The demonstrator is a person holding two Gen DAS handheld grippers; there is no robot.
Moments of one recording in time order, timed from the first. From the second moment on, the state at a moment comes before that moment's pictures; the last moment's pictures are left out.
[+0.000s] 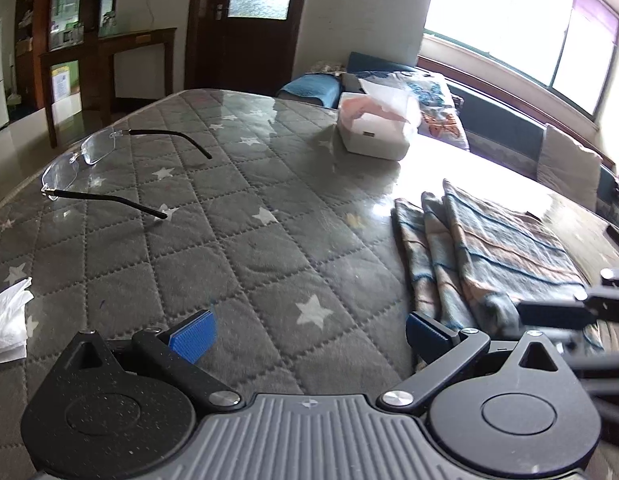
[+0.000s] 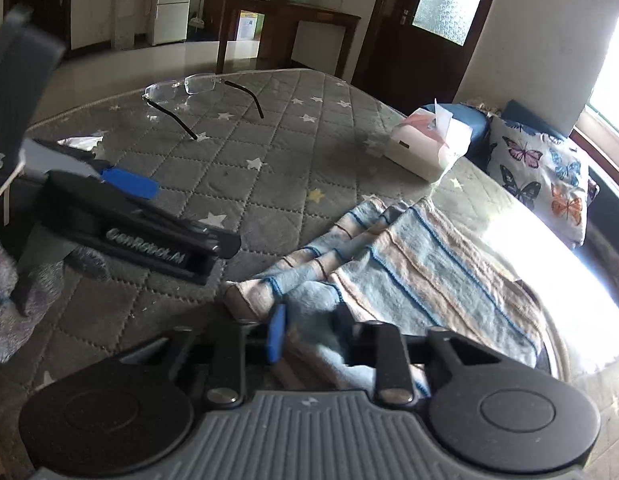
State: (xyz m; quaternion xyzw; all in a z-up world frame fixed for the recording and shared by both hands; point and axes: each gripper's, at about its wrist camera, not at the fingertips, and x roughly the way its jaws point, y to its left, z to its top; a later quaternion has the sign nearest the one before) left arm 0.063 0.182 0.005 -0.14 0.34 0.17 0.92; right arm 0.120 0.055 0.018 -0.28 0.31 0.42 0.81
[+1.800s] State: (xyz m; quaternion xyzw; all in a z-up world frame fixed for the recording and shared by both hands) left arm 0.117 0.145 0.018 -0.03 0.34 0.13 0.93; right arm 0.144 -0.046 0.008 -0.14 0.40 0.39 0.82
